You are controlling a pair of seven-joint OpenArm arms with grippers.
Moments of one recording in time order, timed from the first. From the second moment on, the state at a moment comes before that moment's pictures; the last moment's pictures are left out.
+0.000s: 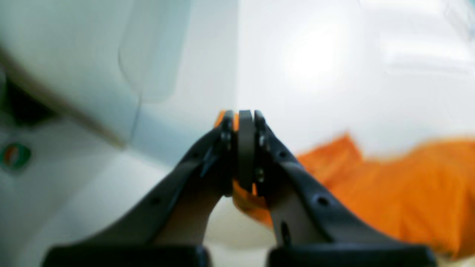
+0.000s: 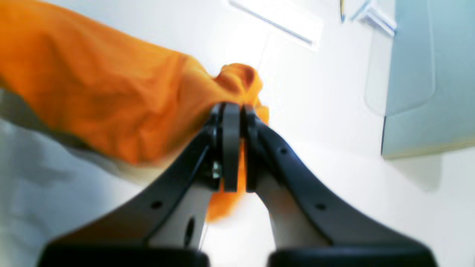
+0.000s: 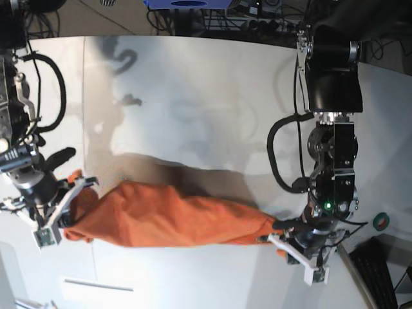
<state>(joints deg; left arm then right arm) -18.1 -8.6 -1.0 83.6 -7.1 -1.8 39.5 1.9 24.2 -7.4 108.2 10.6 0.4 -48.9</state>
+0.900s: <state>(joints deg) 1.4 -11.7 -1.2 83.3 -7.3 -1.5 39.4 -17.1 15.8 -6.3 94.9 10.1 0.2 -37.8</state>
